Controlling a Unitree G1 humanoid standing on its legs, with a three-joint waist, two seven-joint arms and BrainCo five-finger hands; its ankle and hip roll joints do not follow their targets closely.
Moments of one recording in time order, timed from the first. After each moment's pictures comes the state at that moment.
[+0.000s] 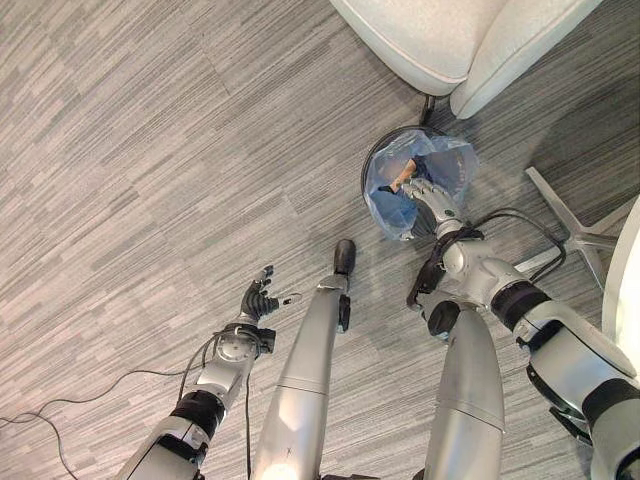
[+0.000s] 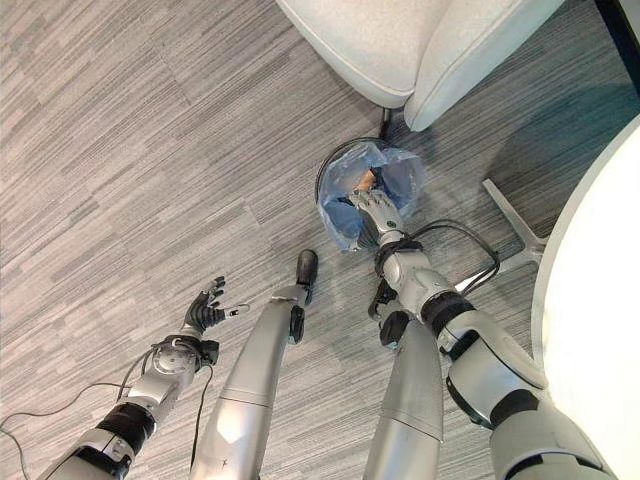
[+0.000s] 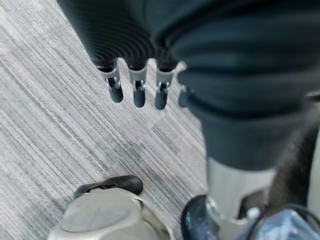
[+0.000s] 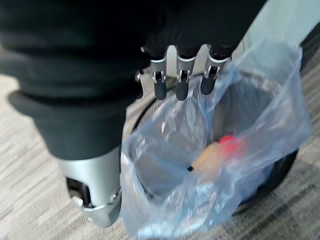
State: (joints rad) left arm -0.30 0.36 -0.36 0.70 -0.29 -0.17 0.22; right arm -0.95 -0.45 0.79 0.90 -0.43 -0.01 -0.34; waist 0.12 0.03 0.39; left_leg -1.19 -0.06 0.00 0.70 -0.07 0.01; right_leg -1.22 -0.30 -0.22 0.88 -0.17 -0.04
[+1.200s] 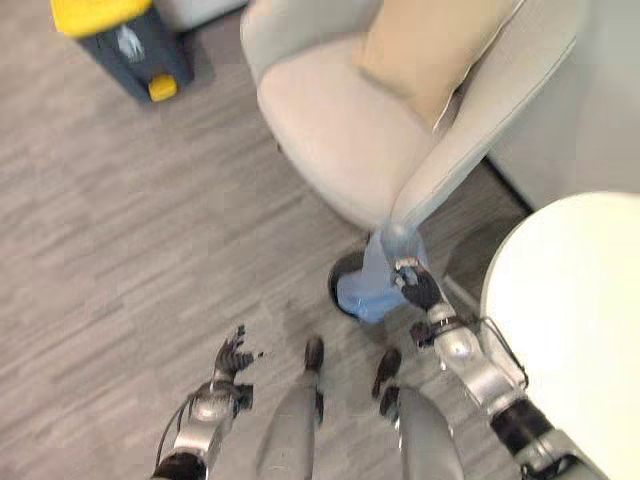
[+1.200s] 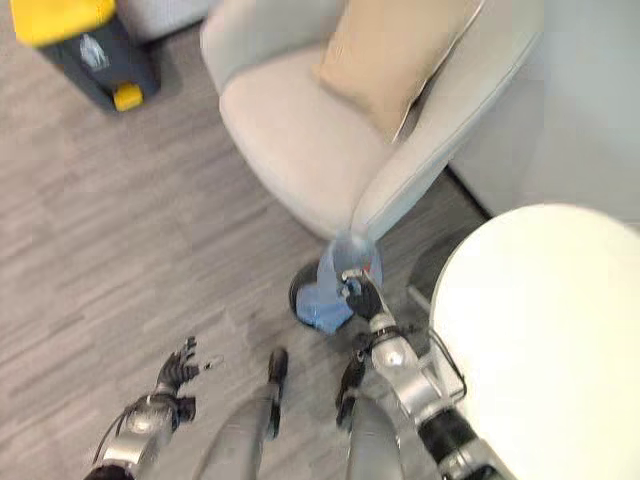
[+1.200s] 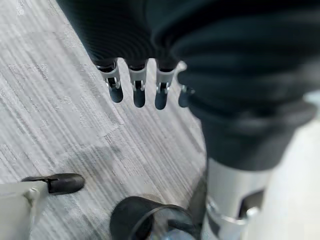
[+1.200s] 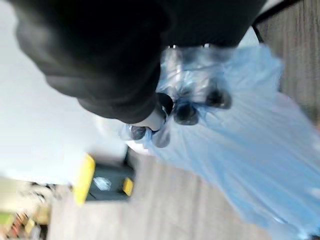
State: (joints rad) left arm 0.02 0.34 -0.21 0.69 -0.29 -0.12 0.20; right arm -0.22 -0.35 0.42 0.23 -0.03 -0.06 -0.23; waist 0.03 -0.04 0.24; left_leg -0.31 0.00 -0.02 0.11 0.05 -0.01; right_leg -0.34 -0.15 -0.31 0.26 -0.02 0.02
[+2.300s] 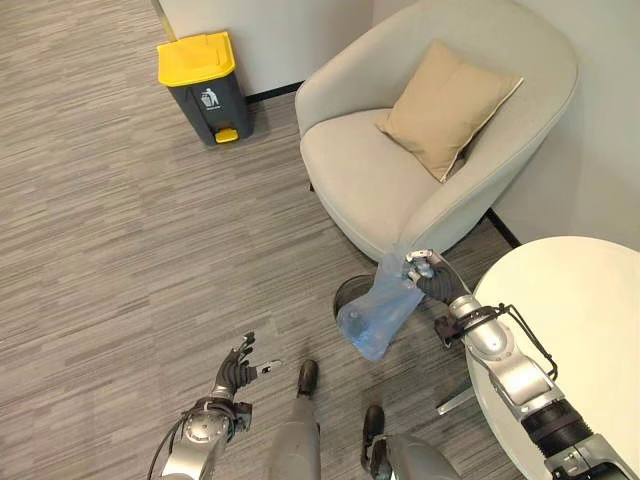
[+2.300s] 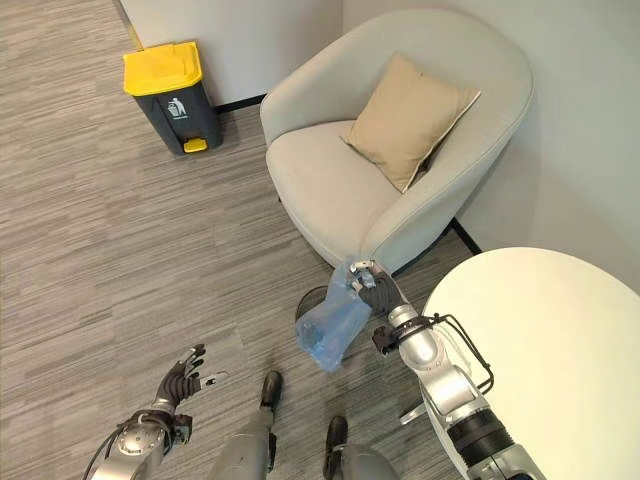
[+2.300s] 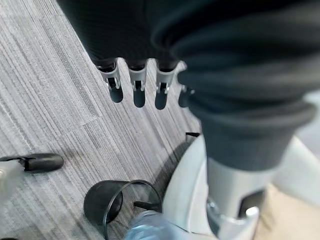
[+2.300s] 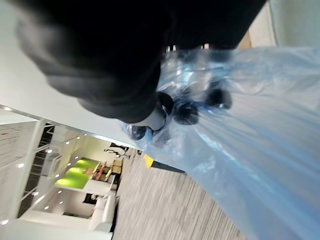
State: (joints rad) left arm 0.07 0.37 -0.21 0.41 -0.21 -0.09 0.10; right arm -0.24 -0.48 0.34 0.10 0.06 -0.09 -0.06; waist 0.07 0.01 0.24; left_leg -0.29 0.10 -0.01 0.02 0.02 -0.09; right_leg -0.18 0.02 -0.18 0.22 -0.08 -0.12
